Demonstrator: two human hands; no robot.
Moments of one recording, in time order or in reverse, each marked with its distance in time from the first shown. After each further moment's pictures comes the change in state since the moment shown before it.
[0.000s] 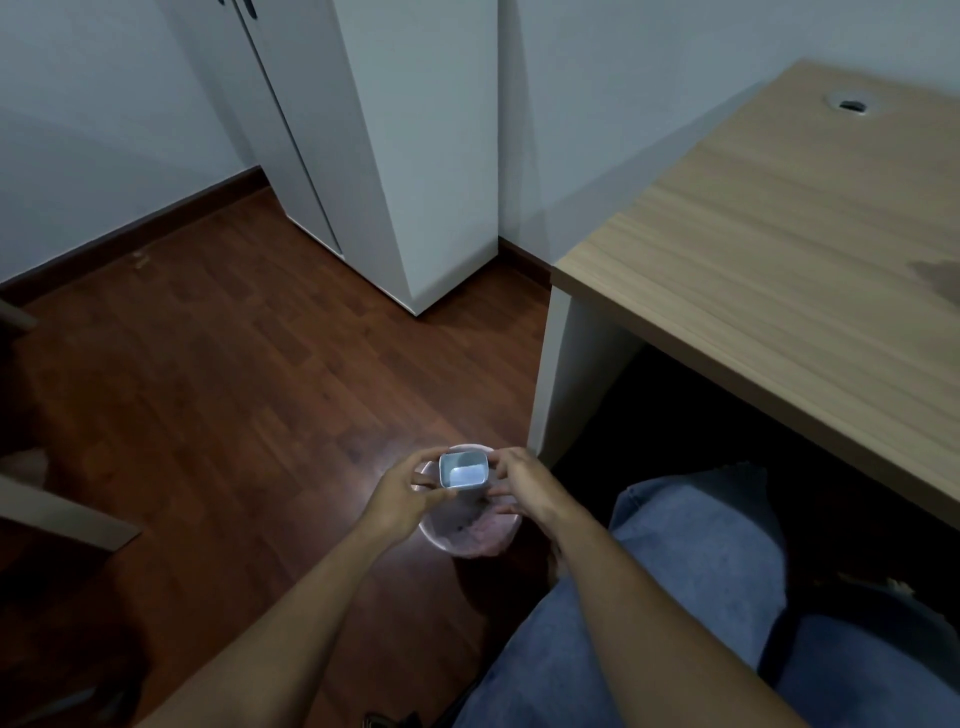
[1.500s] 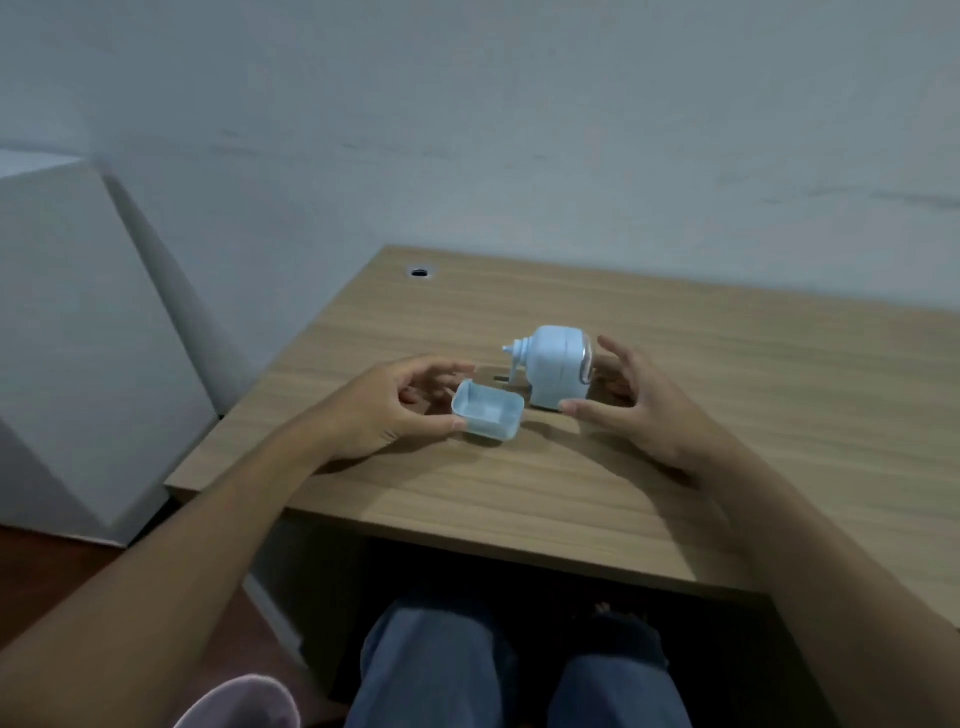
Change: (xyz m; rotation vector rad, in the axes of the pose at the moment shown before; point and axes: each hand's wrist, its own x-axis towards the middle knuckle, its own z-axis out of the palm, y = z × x) left_hand -0.023 0.447 0.166 0.269 -0.678 0.861; right_hand -0.299 -0.047 -0.374 -0.215 0.813 -0.525
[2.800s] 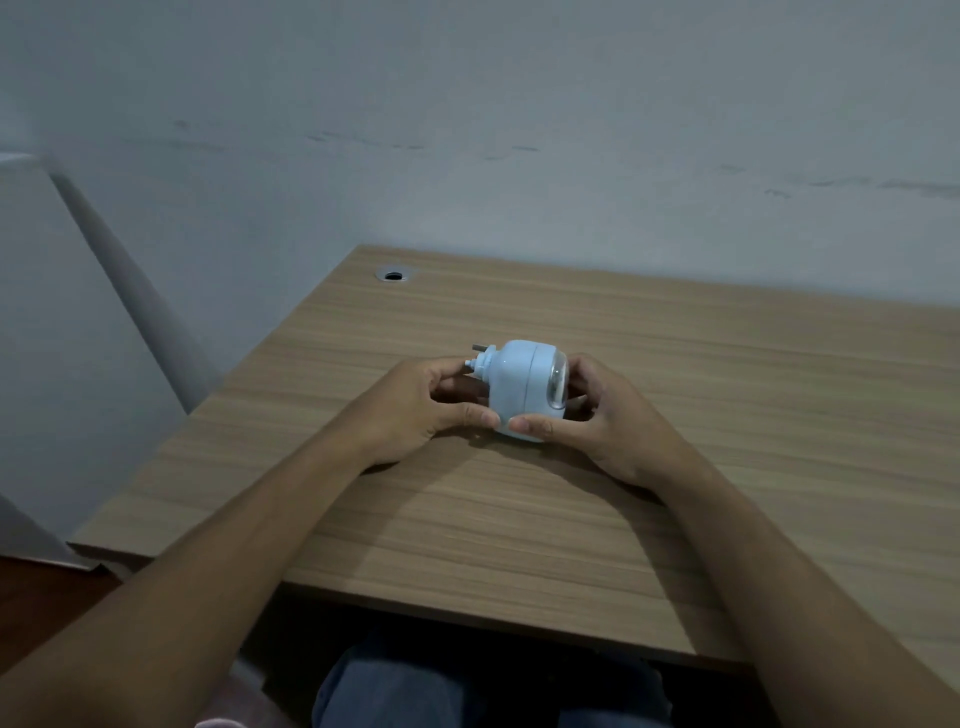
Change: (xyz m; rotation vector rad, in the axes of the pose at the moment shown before) left_hand 0.072 0.004 0.043 -0.147 -0.011 0.013; right_hand 0.034 0.014 0.011 -0.007 0.037 -0.140
